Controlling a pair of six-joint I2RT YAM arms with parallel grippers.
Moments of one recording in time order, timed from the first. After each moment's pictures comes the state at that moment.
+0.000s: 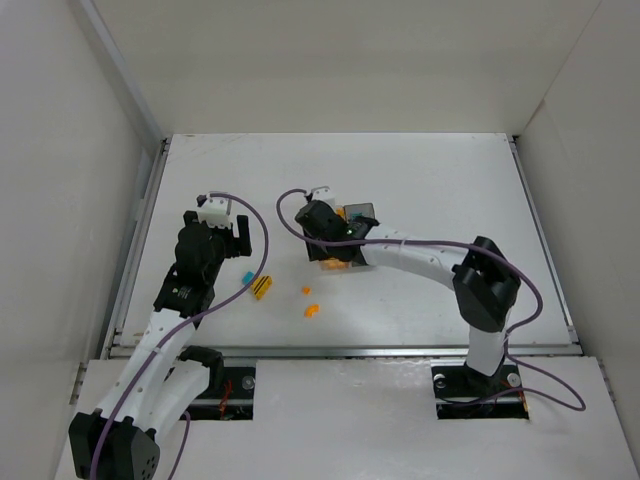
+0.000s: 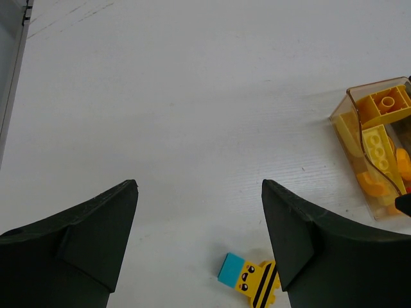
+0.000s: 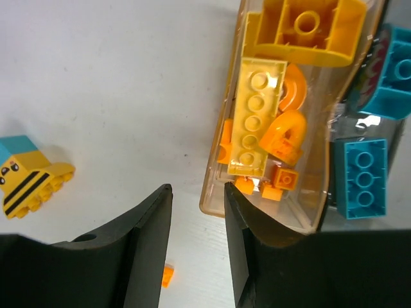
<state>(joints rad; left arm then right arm) -0.24 0.76 0.56 -0.10 -0.13 -0.02 0.95 1.86 1.46 -0.48 0.39 0.54</state>
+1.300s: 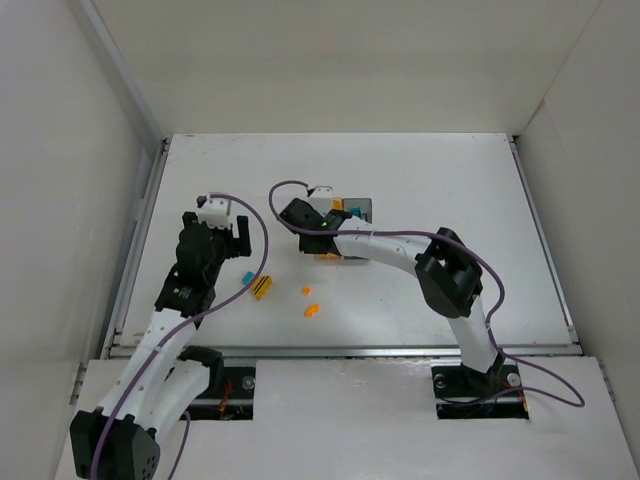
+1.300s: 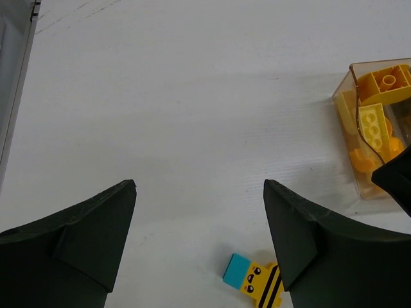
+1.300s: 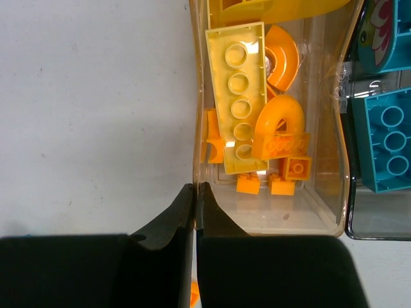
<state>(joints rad) -0.24 0.76 0.55 -0.08 -0.15 -0.01 0.95 2.11 1.70 -0.62 0.52 0.85</state>
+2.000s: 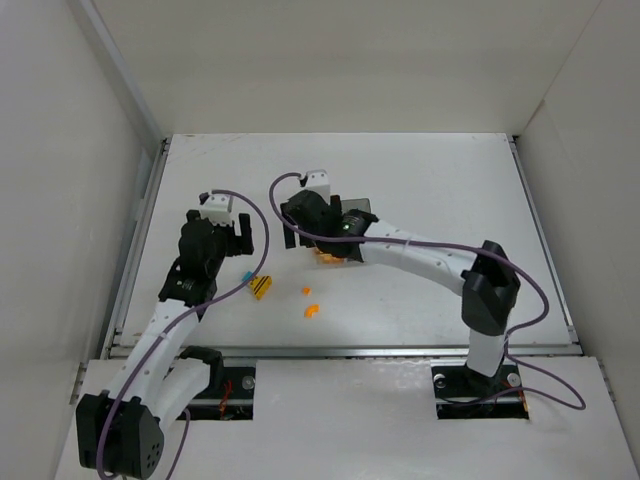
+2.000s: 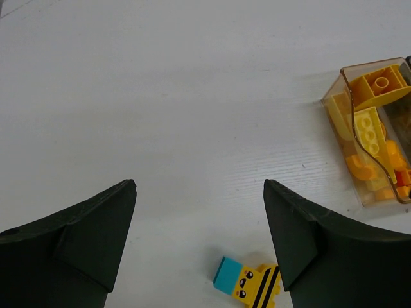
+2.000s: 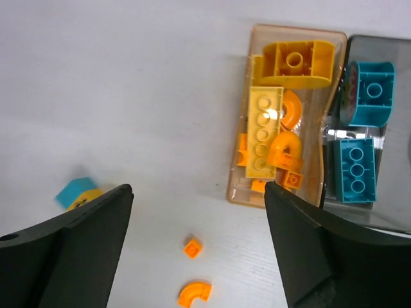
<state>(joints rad) -0.20 0.85 0.55 -0.04 -0.08 -0.04 0.99 1.89 1.62 -0.52 0.51 0.61</state>
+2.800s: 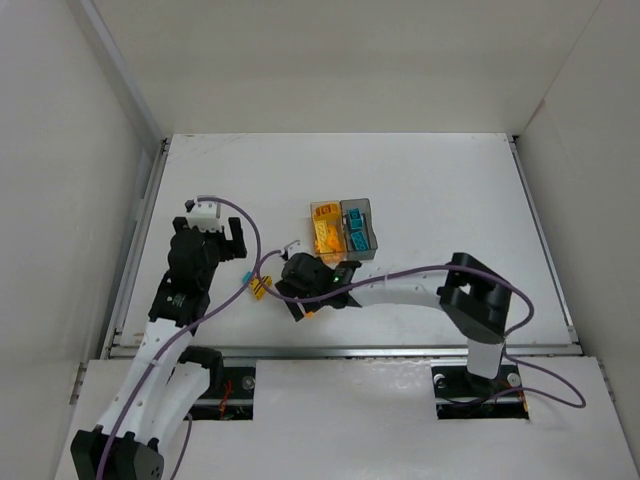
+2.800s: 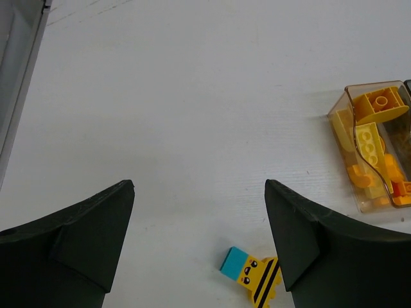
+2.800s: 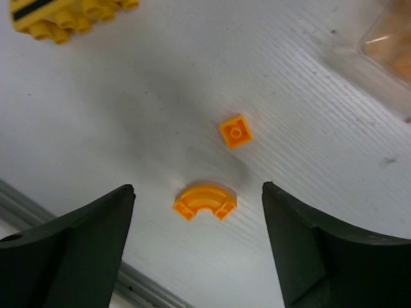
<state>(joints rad) -0.20 0.69 0.55 -0.14 -0.13 -0.07 1.16 1.84 1.24 -0.37 0.23 0.47</state>
